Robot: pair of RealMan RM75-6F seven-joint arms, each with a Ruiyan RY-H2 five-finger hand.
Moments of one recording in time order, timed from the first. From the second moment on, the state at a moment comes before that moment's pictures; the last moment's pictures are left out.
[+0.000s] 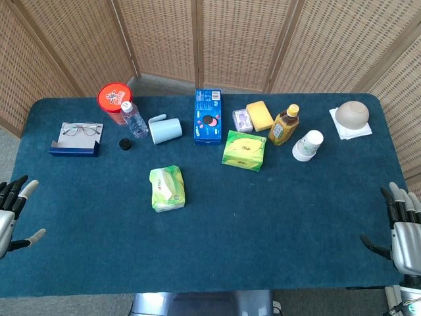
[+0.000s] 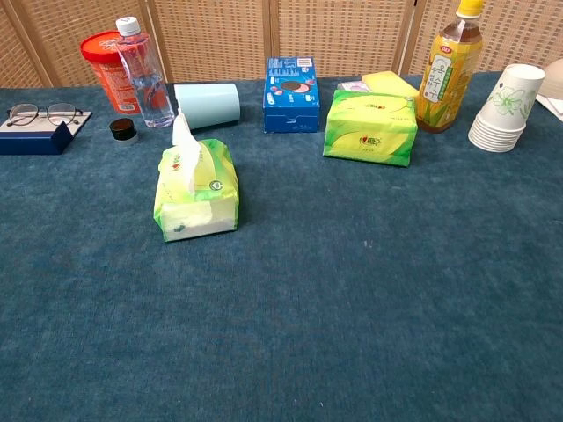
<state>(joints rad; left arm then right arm) -0.09 -0.95 -0.01 -1.76 1.55 1.48 0.03 0.01 -1.08 0.09 -1.75 -1.50 1.59 -0.09</state>
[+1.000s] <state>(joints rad) -0.47 -1.20 -0.15 -1.73 1.52 1.10 0.33 0.02 -1.05 0.10 -1.74 -1.44 1.53 -0.02</state>
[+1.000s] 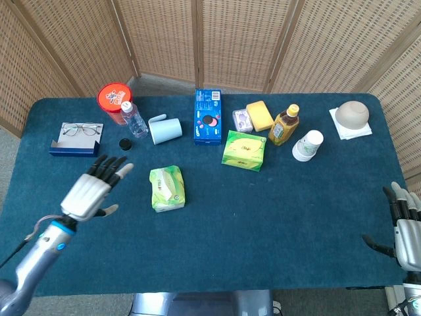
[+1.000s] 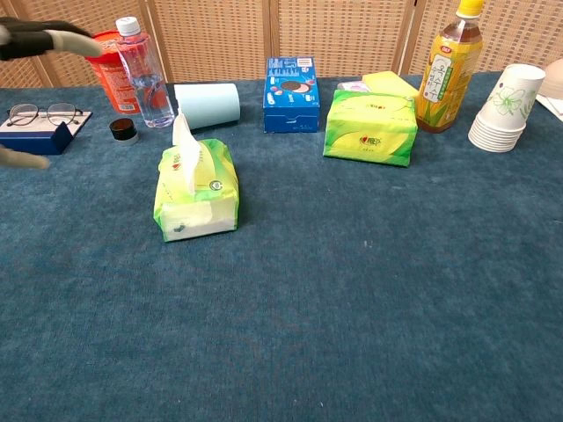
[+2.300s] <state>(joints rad) -0.78 -1.51 -0.14 -1.54 1.21 1.00 0.79 0.02 -1.00 0.11 -1.74 -1.43 1.51 0.10</state>
